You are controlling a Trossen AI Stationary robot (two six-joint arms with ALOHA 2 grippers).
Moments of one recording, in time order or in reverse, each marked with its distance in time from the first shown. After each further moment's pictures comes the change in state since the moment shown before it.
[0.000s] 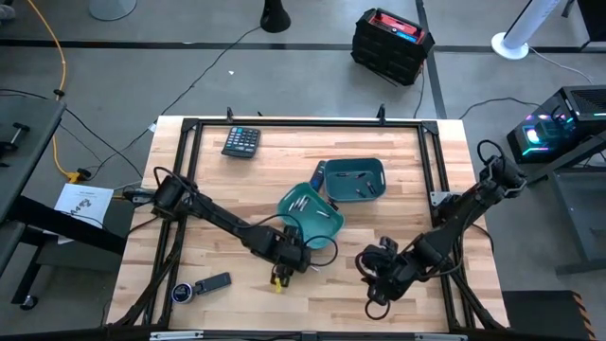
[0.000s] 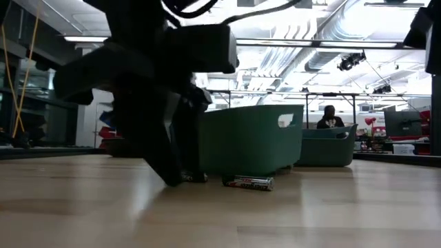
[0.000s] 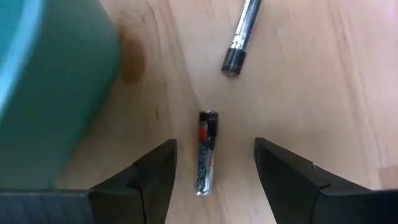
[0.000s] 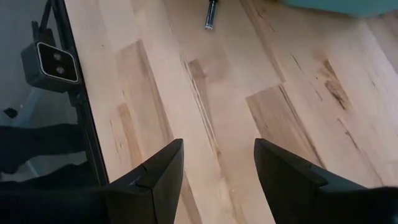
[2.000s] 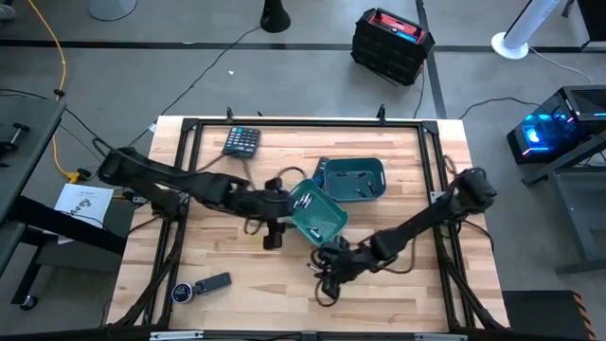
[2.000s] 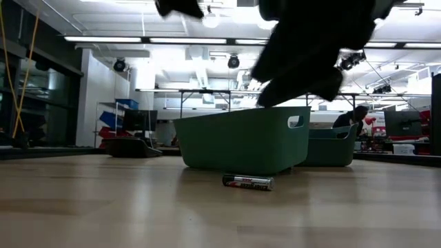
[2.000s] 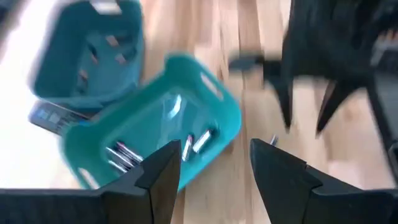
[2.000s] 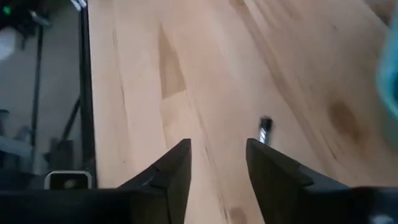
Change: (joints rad) left arm 0.136 -0.539 -0.003 -0.092 -0.070 -0.094; right arm -0.229 0.304 0.080 0.518 -0.061 -0.264
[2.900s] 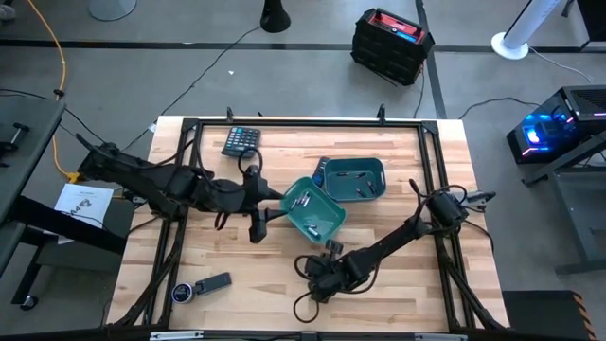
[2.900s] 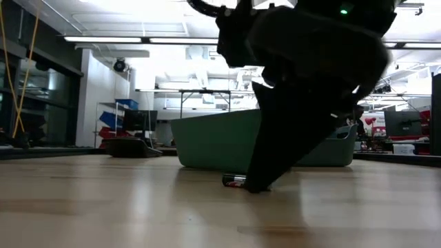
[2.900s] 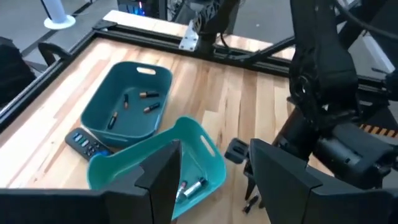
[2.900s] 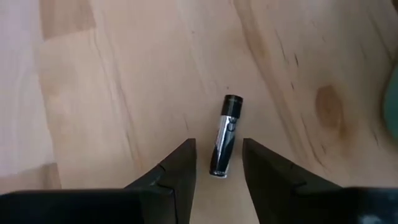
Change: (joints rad) left arm -0.073 -0.185 0.001 0.043 -0.186 -0.163; right arm 0.006 0.331 0.341 -0.420 0.124 -0.061
